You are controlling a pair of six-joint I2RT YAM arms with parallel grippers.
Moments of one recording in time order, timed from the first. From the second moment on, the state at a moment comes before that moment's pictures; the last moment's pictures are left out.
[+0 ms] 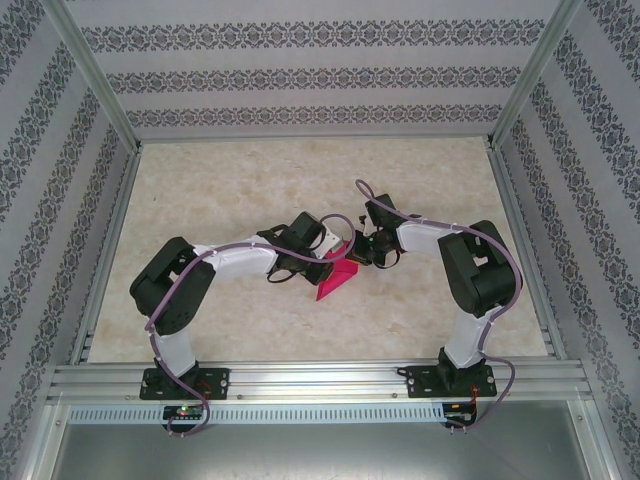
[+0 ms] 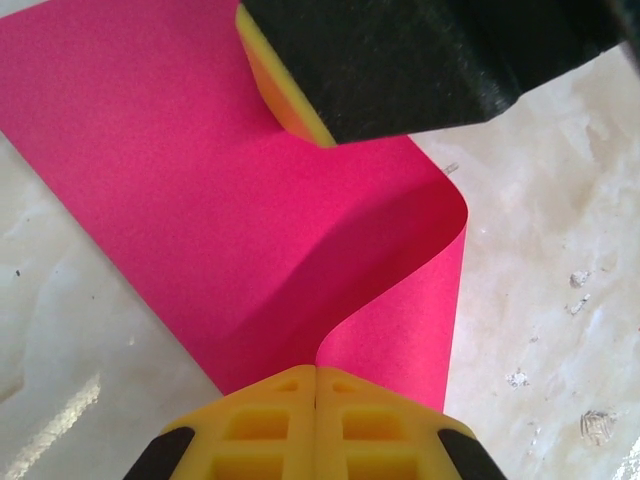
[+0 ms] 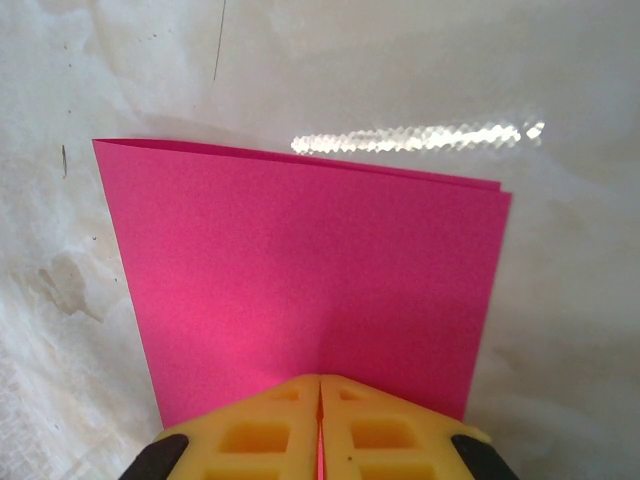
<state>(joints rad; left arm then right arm) -0.75 1.82 1.08 -0.30 0.29 -0.12 0.40 1.83 0.98 -0.33 -0.44 0.60</state>
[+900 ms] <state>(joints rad) -0.75 1.85 1.08 -0.31 0.25 -0.12 0.41 1.83 1.00 -0.33 -0.44 0.61</state>
